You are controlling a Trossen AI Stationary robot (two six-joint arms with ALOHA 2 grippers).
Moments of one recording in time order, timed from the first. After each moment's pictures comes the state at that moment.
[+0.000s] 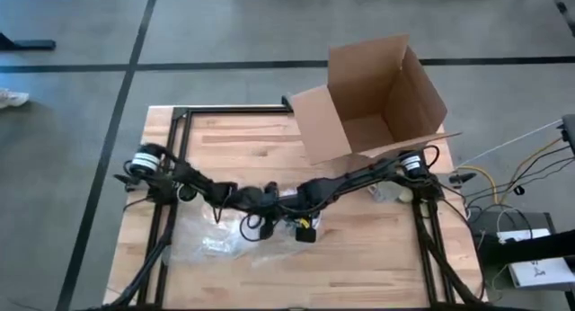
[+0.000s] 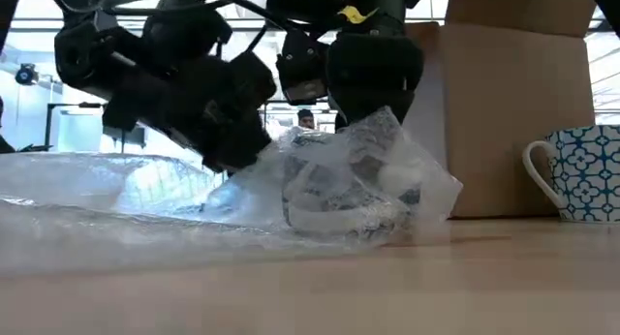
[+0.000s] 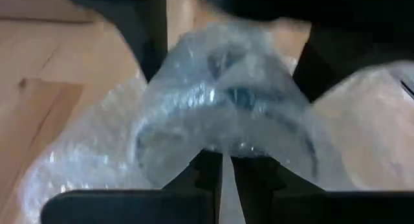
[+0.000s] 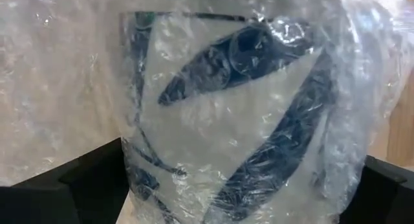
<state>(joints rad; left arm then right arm) -0.20 1.83 0.65 0.78 -0.04 -0.26 0.16 2.21 1.65 -0.92 -0.04 0.28</state>
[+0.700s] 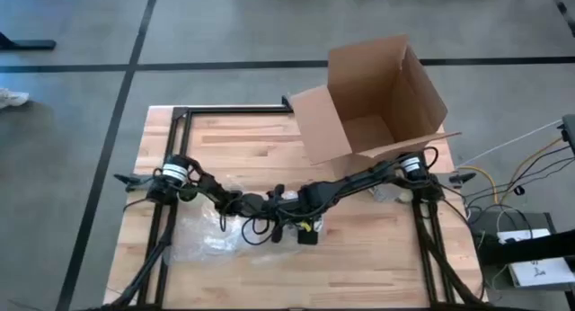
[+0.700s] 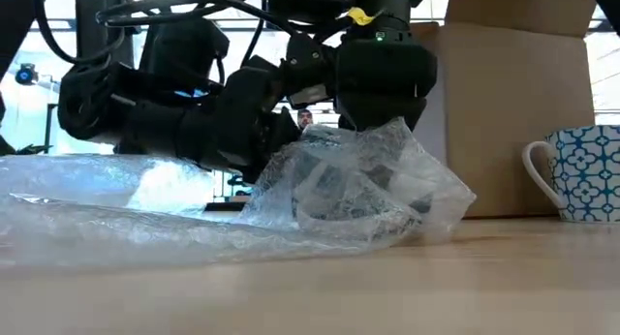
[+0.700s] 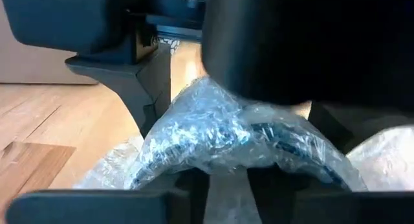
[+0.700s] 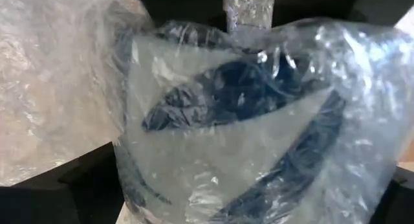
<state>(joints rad) -0.22 2.08 0.67 1.25 -0.13 -0.20 0.18 2.21 1.64 -0.92 -0.02 0.27</state>
